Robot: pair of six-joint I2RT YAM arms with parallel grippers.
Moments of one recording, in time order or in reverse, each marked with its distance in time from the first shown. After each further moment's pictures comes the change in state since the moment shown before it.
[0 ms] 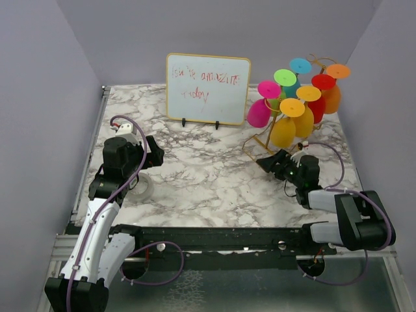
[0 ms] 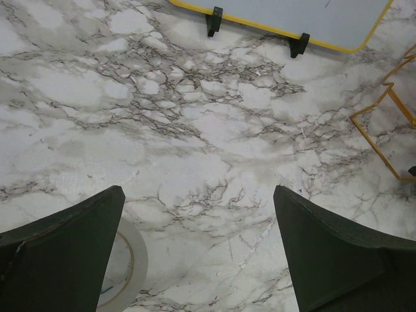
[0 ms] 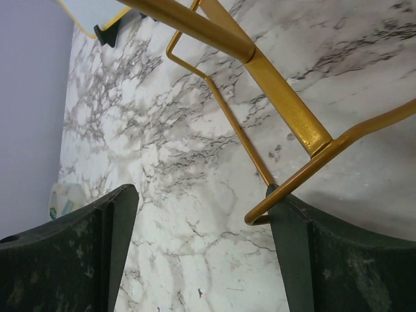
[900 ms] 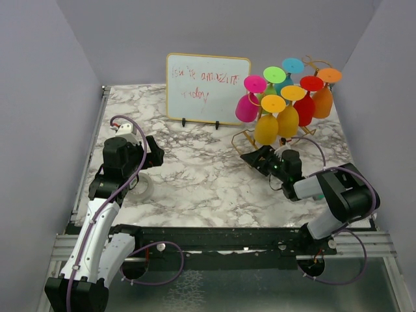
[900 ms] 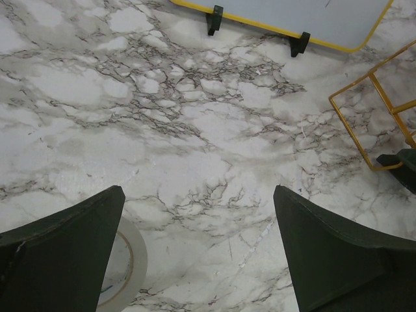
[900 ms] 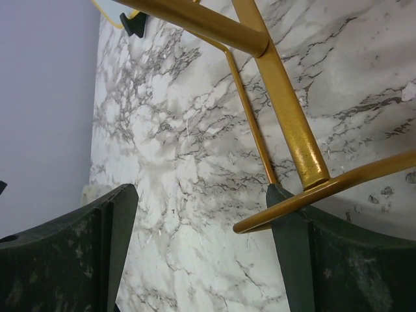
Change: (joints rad) left arm 0.000 0.000 0.000 -0.003 0.000 -0.003; right arm 0.214 0.264 0.116 0.191 0.113 0.152
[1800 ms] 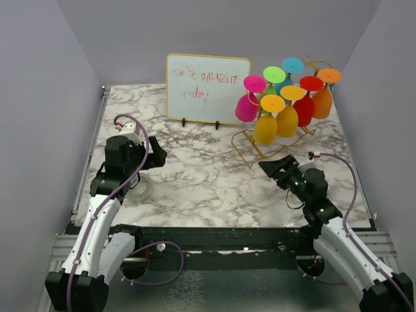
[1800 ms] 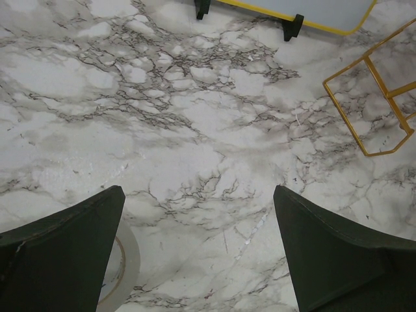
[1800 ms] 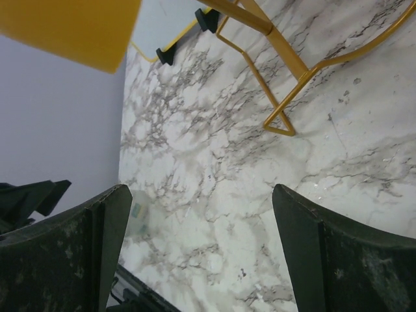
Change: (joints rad) left arm 0.000 0.039 0.000 -0.001 0.050 0.004; right arm 0.019 -0.951 -0.133 -0.753 0.206 0.065
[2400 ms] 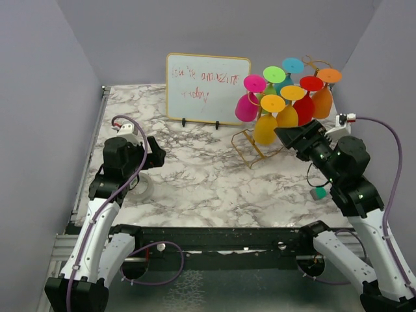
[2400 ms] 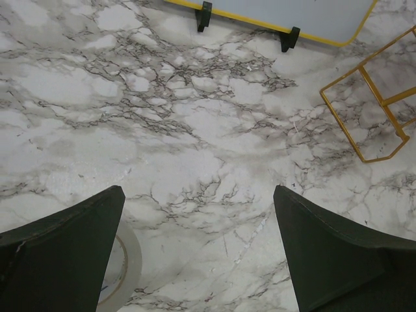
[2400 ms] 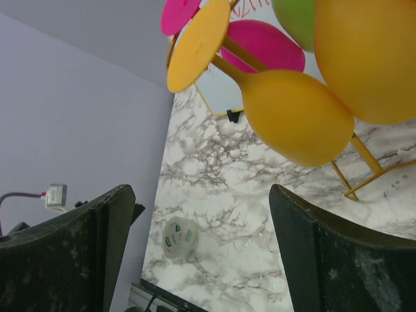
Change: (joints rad) left arm 0.000 -0.031 0.000 0.000 -0.009 -0.001; right arm 0.000 0.030 0.747 -0.610 0.041 -0.122
